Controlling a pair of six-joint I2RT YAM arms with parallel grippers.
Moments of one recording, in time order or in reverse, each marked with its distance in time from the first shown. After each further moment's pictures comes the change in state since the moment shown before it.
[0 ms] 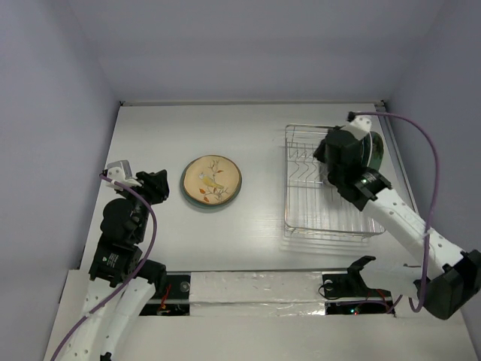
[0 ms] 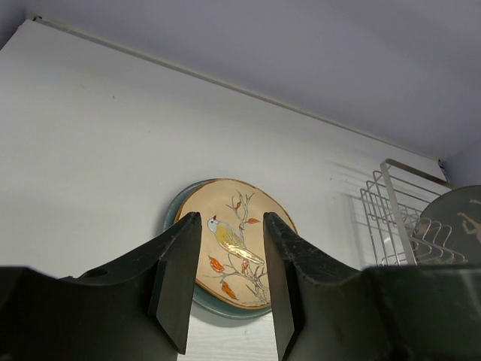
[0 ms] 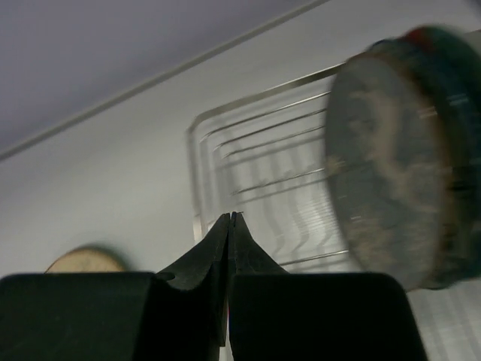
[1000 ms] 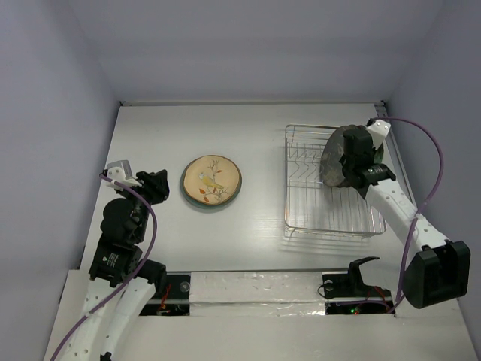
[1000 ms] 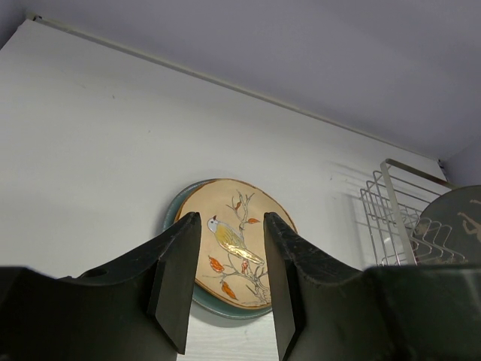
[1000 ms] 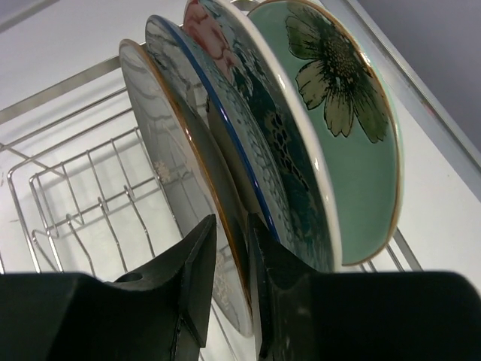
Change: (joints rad) left arm 0.000 0.002 0.000 0.001 0.000 0.000; right arm -0.351 0.057 -0.098 -0.073 -0.002 -0.119
